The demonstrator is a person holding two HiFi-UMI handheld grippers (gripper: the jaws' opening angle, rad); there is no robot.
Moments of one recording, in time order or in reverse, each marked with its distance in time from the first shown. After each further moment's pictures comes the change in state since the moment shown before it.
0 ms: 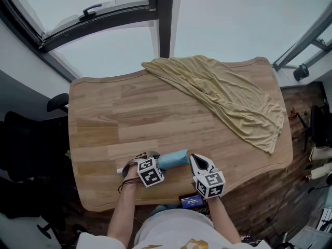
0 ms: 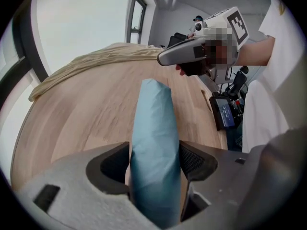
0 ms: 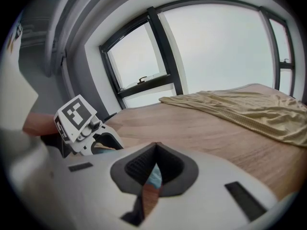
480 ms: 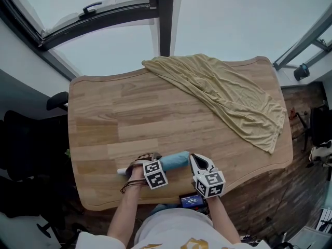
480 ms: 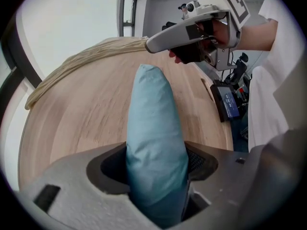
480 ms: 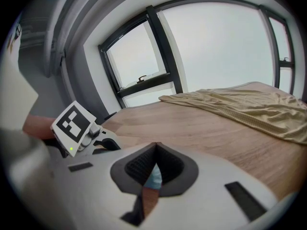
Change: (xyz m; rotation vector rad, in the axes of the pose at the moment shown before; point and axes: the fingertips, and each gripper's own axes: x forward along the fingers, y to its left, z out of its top) left arm 0.022 -0.008 -0.009 0.074 0.084 0.031; right arm 0.002 0.000 -0.005 0.010 0.012 0.001
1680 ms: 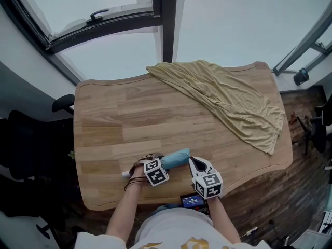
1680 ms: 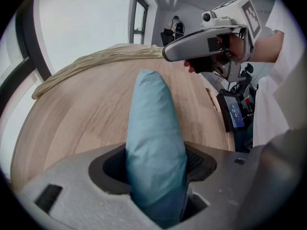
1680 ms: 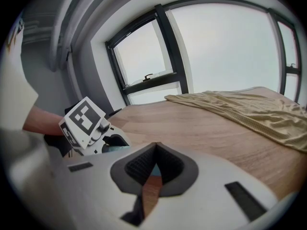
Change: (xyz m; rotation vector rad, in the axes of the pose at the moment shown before) left arm -0.003 0.005 0.005 -0.096 -0.105 0.018; right arm -0.005 0.021 -0.004 -0.063 0.016 0.029
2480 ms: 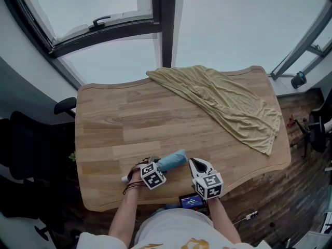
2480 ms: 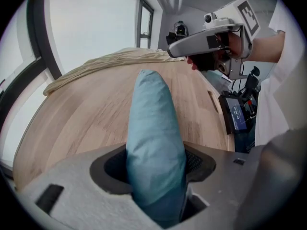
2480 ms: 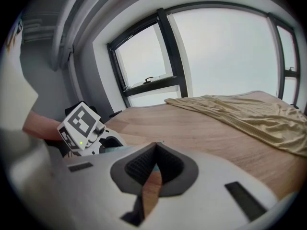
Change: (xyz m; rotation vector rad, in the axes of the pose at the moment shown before) left arm -0.016 -0.004 -0.005 -0.049 -0.053 0.081; right arm -0.019 0.002 0.007 -0.015 -0.027 -0.012
